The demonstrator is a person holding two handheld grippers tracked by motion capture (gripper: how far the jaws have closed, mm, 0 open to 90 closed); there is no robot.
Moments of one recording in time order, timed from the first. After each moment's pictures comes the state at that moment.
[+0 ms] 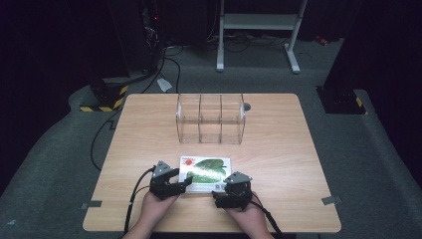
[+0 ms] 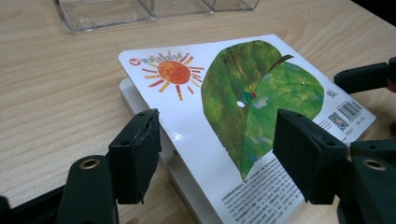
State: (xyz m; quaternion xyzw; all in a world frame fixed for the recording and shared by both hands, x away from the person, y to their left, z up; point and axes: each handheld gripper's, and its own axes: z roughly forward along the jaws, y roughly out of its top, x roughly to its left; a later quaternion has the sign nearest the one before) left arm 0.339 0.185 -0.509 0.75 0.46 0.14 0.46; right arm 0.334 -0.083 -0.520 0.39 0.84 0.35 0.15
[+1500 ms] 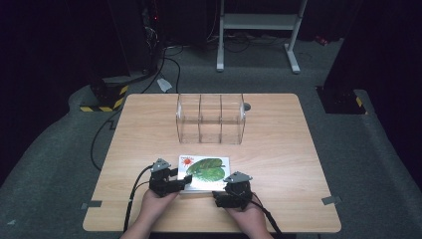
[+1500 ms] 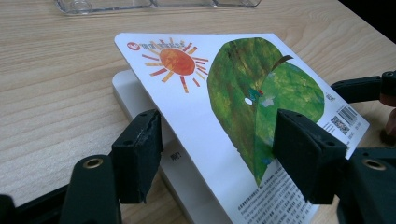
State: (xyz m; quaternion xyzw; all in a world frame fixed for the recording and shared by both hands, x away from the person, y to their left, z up) left arm 0.353 0.191 -0.514 0.74 0.48 0.09 0.46; right arm 0.334 -0.083 -0.522 0.41 0.83 0.35 0.14
